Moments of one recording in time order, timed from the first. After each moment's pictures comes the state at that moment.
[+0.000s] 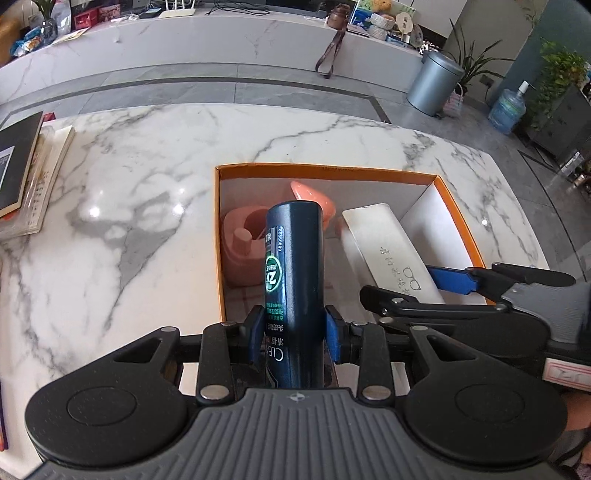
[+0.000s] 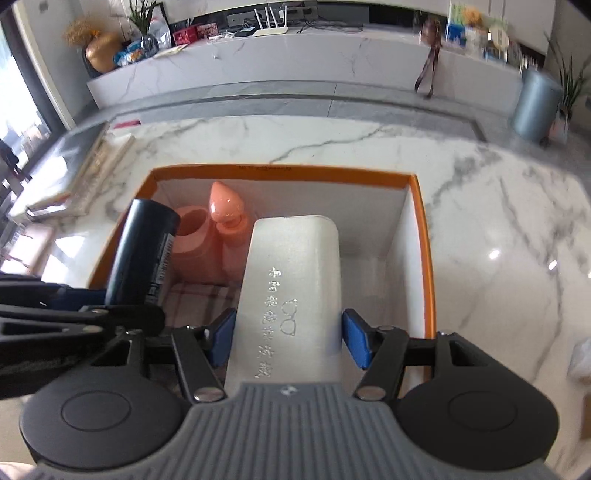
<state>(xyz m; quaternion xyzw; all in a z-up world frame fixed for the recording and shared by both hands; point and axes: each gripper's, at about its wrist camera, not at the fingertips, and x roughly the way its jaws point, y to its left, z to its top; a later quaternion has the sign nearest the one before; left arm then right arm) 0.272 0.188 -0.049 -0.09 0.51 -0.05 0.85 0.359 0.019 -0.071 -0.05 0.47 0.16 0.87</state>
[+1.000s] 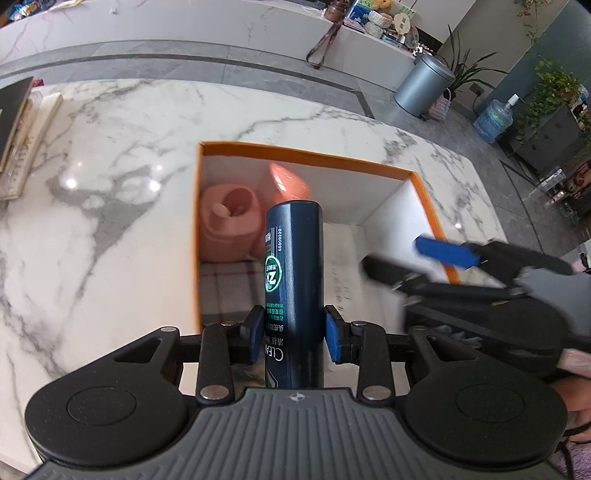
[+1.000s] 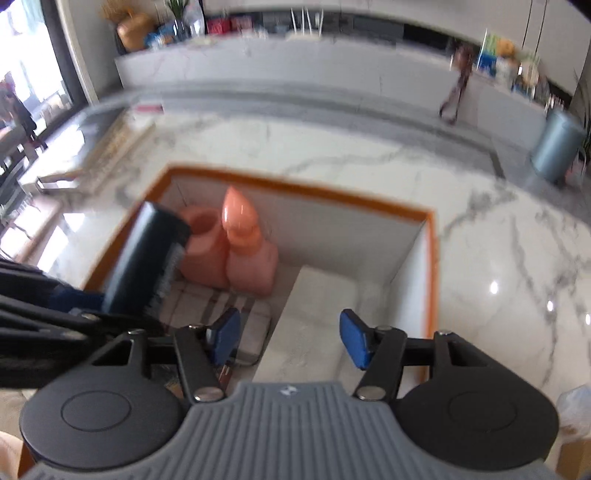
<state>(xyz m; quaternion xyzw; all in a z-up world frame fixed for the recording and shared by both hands) 0.264 0.186 -0.048 -0.15 0.52 -0.08 0.83 0.350 0.003 -0.046 -0.08 0.42 0.21 0.88</state>
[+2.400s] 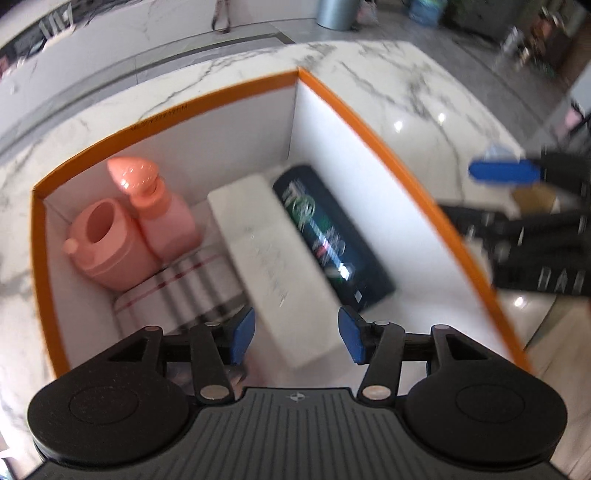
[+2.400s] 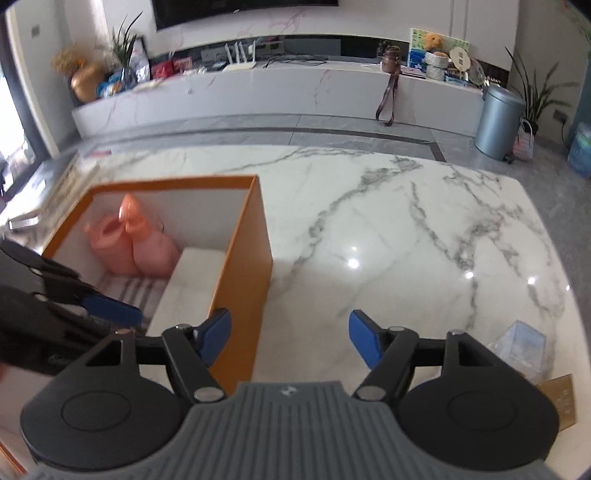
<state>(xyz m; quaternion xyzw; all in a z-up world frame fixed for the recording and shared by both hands) 0.282 0.090 -0.090 0.07 0.56 -0.17 0.81 0.323 -0.102 -0.056 -0.05 0.42 0.15 0.89</state>
